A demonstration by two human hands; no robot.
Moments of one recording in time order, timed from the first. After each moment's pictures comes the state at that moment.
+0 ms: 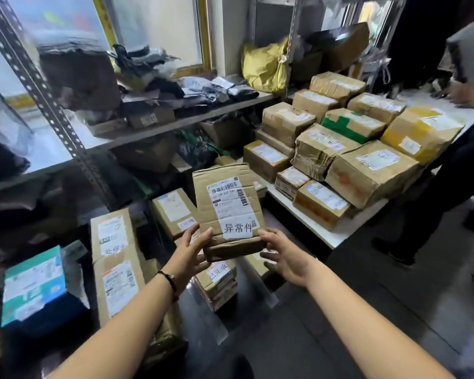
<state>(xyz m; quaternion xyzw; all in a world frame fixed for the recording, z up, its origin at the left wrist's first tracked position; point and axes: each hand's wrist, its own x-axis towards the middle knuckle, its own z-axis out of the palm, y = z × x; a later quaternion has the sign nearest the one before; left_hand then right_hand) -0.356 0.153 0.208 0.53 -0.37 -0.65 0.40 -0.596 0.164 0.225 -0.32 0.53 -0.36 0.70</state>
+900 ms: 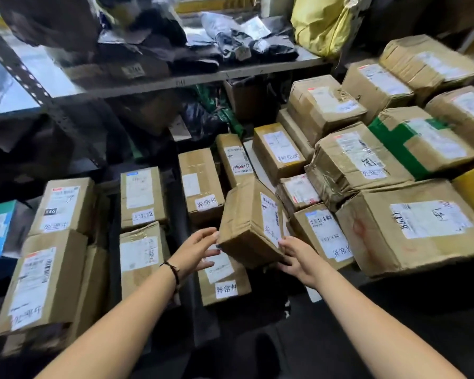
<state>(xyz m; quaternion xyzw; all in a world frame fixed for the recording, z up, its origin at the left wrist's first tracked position) -0.522 0.011 0.152 0.67 -0.24 -0.62 0.33 -0.786 -0.059 0.117 -0.21 0.57 -0.24 0.76</state>
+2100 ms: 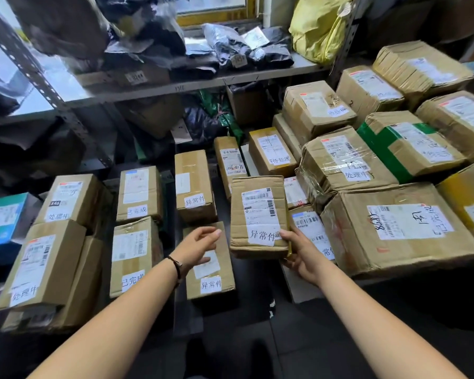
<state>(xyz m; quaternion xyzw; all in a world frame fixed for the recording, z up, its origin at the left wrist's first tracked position) -0.577 0.010 0.166 0.71 -0.26 -0.57 0.32 -0.838 -0.075 0.130 -0.32 0.51 -0.23 0.76</state>
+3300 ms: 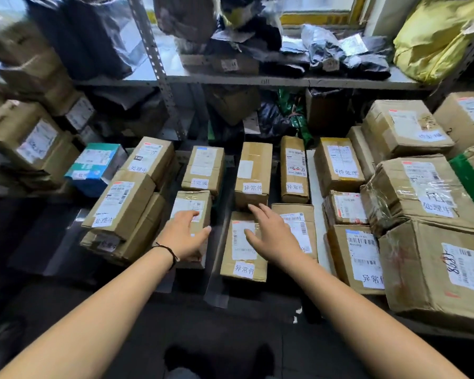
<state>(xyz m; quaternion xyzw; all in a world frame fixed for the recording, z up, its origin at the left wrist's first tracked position) -0.502 0.116 0.189 0.88 -0.38 -0.24 0.17 -0.696 -0.032 0.171 -0.89 0.35 -0.01 0.31</state>
